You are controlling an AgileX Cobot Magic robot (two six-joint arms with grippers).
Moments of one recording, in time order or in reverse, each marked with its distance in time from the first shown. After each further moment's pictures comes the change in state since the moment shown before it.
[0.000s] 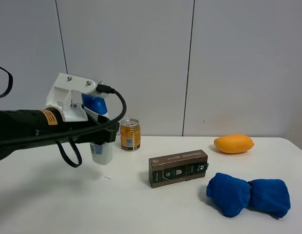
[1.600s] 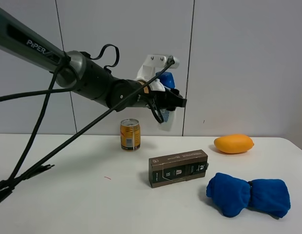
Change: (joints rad) left arm -0.100 0.487 -0.955 0.144 0.427 -0.139; right arm 0.000 0.000 0.000 0.000 0.000 0.000
